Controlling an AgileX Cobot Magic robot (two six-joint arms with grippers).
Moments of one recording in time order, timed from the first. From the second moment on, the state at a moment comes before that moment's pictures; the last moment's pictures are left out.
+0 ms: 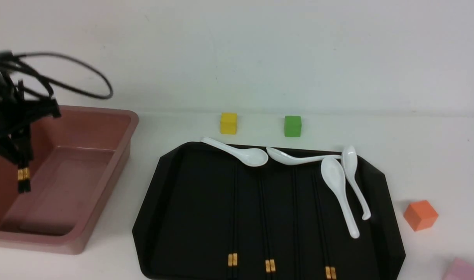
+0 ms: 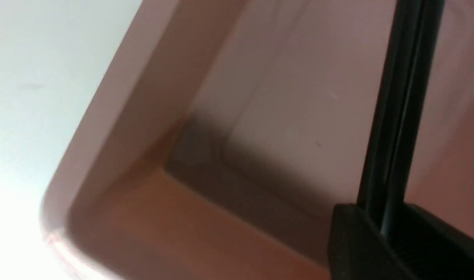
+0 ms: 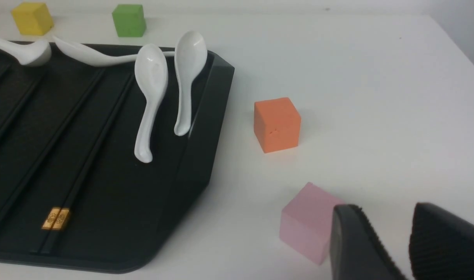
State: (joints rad) right arm -0.03 -0.01 0.02 0.05 0.37 0.01; left arm 0.09 1.80 -1.53 0.08 1.12 -0.39
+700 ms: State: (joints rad) right arm -0.03 -0.01 0.02 0.05 0.37 0.01; left arm 0.09 1.80 -1.56 0.07 1.19 -0.35
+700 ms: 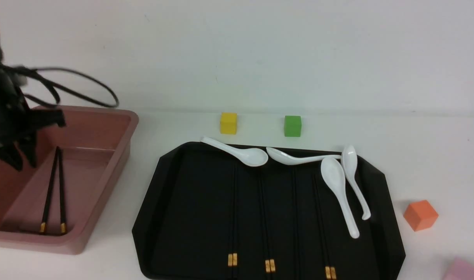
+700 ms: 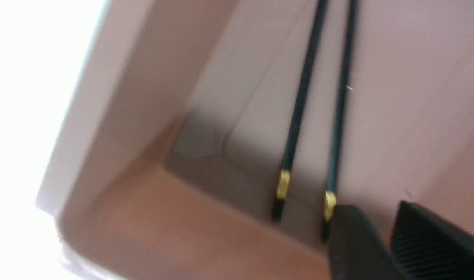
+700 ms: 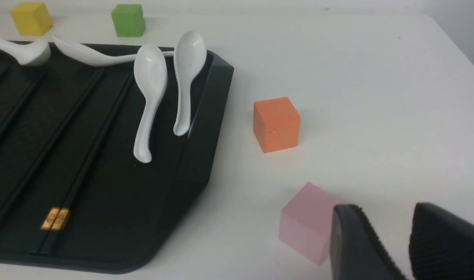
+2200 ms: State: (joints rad) right arm -0.03 -0.01 0.02 0.05 0.37 0.01; left arm 0.09 0.10 -0.36 -0.58 0.54 0.17
